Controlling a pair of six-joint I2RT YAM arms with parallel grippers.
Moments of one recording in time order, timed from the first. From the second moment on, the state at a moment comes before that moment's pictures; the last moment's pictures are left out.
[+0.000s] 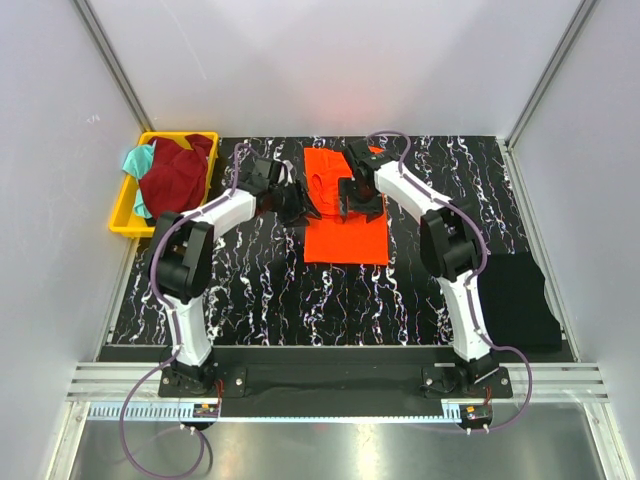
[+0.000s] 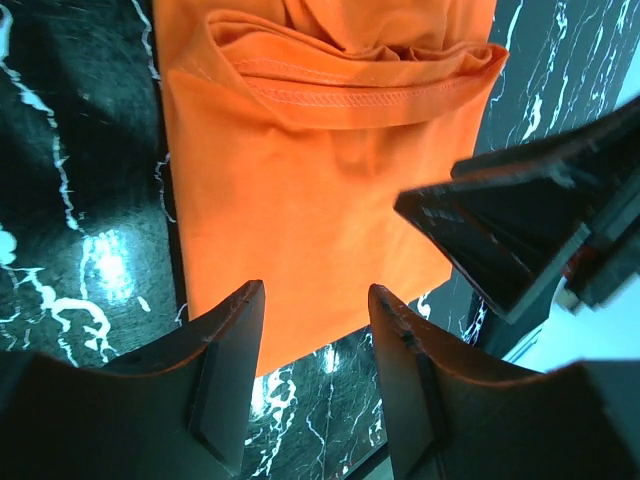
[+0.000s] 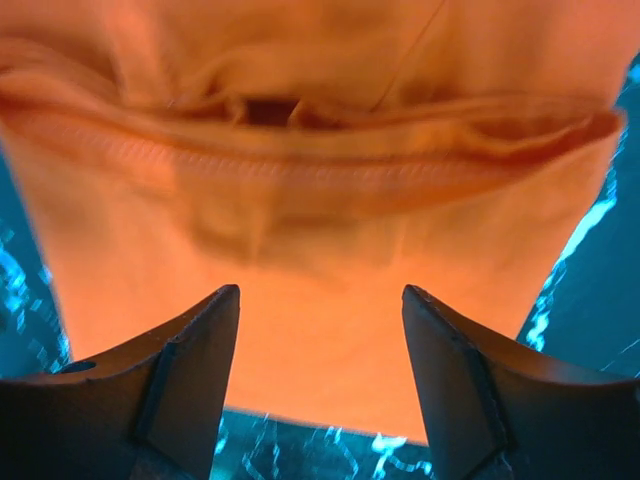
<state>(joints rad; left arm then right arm) -0.35 1.94 1.37 -0.31 0.45 -0.71 0.48 2.29 2.00 -0.93 0.00 0.42</state>
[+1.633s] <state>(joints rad) -0.30 2.39 1.61 0.33 0.59 -1.00 0.13 2.46 1.92 -0.19 -0.73 0.80</state>
